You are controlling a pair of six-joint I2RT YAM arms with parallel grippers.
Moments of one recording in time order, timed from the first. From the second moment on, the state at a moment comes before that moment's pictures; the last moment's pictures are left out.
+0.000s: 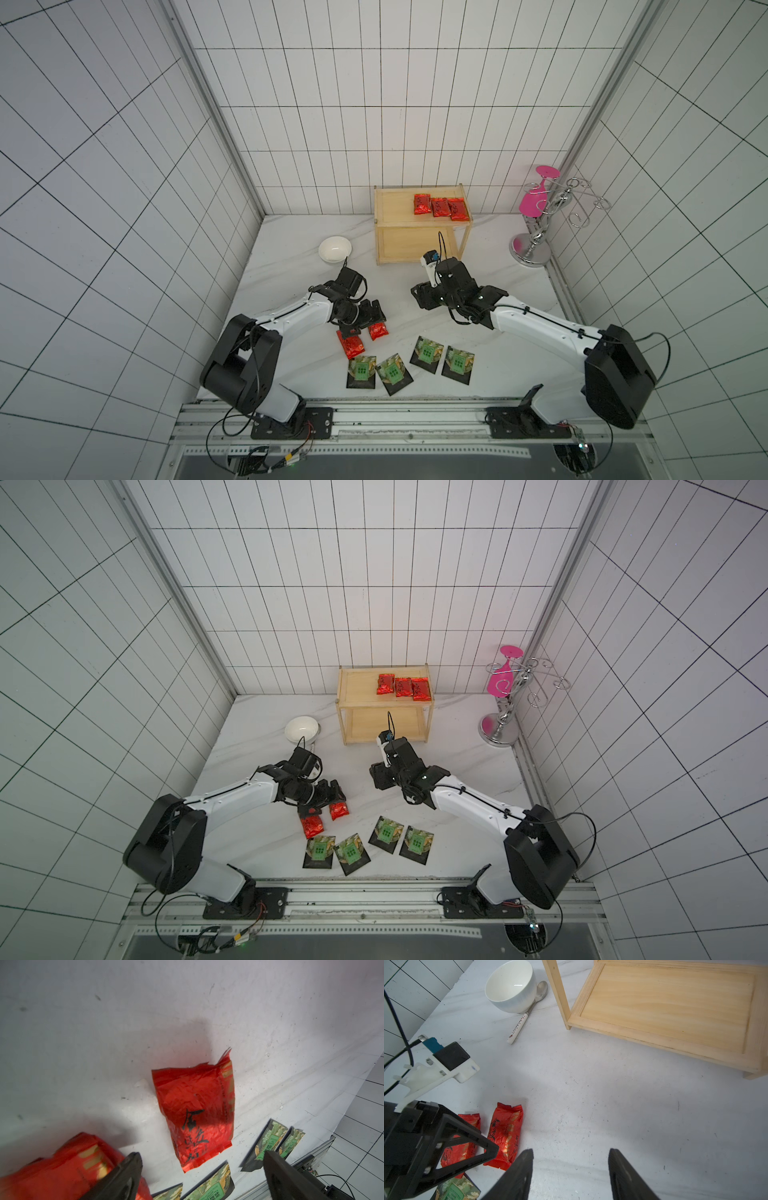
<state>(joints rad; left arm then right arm) -0.46 1.53 0.83 -0.53 0.41 -0.76 0.80 1.43 0.94 -0.21 0.02 0.29</state>
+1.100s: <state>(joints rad) -0.57 1.63 0.90 -0.33 0.44 -0.86 0.71 1.40 0.78 -0.18 -0.05 0.45</state>
